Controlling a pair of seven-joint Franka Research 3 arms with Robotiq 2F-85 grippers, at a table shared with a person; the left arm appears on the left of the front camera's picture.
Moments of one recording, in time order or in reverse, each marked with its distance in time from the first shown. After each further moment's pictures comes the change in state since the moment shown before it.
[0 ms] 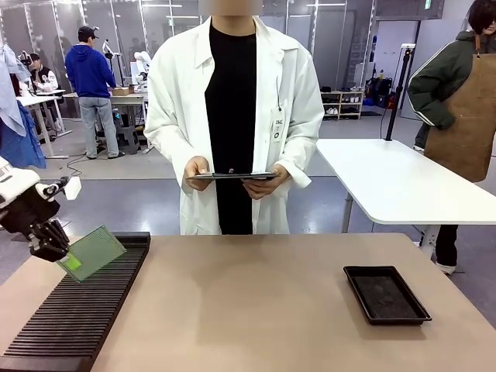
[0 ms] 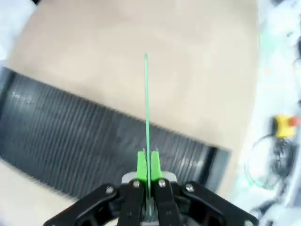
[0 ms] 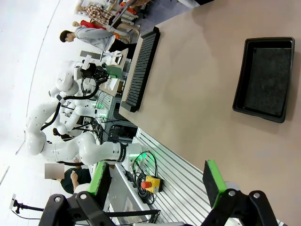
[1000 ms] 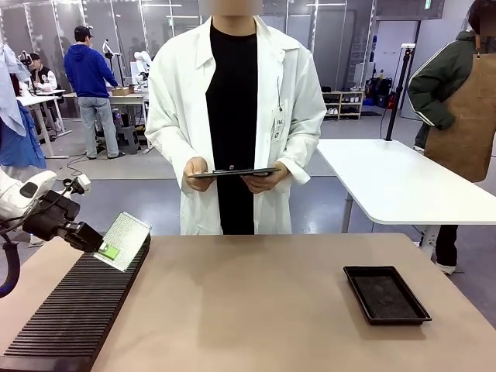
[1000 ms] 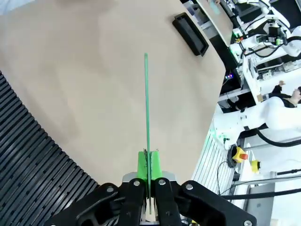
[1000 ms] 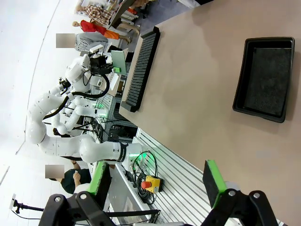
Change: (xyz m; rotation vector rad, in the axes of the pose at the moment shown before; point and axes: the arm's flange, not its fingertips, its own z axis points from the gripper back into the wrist) left arm 0.002 0.038 -0.041 -0.257 -0.319 0.524; right arm 0.000 0.000 0.000 0.000 0.000 0.000
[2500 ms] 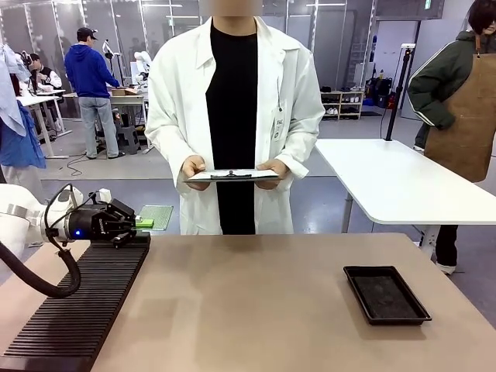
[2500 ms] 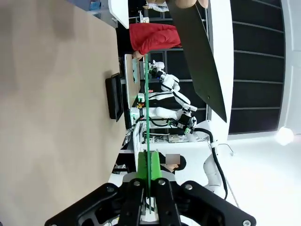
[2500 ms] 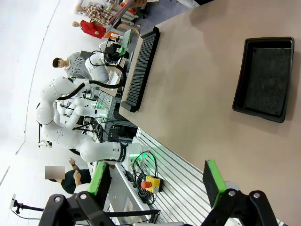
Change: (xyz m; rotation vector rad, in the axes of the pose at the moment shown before) left arm 0.038 0.074 -0.064 -0.531 -0.247 0.591; right arm 0.000 0.000 0.000 0.000 -0.001 -0.001
